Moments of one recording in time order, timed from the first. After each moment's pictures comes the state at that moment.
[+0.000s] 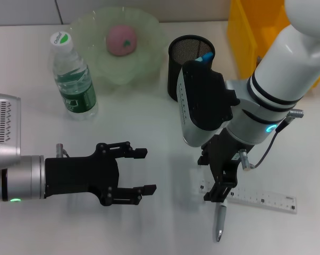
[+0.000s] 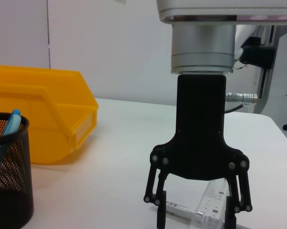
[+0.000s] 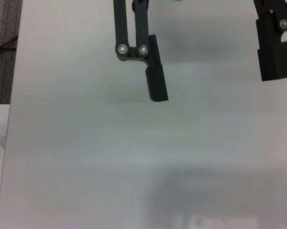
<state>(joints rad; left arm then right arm) -0.46 -2.01 1.22 0.39 1.61 1.48 -0.91 0.84 2.09 -1.75 -1.07 -2.43 -1.52 2.12</state>
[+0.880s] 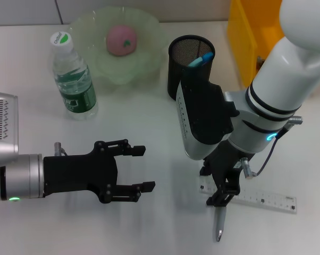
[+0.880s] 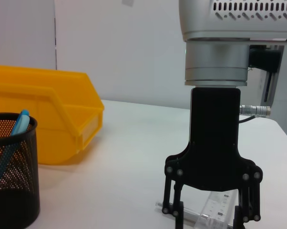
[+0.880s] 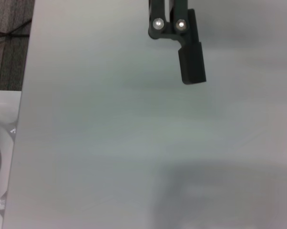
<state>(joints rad) -0.46 -2.01 1.21 0.39 1.61 1.48 -0.92 0.83 2.09 -1.80 -1.06 -2.42 -1.51 2.10</state>
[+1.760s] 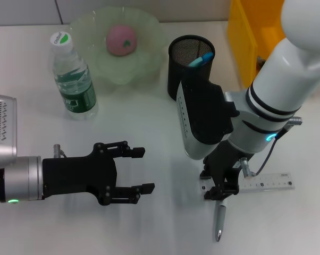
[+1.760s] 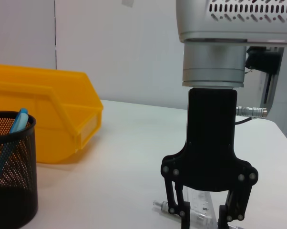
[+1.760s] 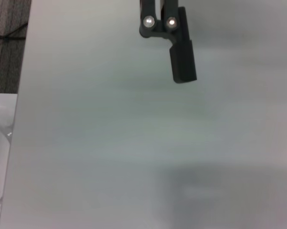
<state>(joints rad) -0.45 -2.01 1.21 0.39 1.61 1.49 -0.92 0.82 2.09 -1.80 -1.07 -2.42 -1.49 2.10</state>
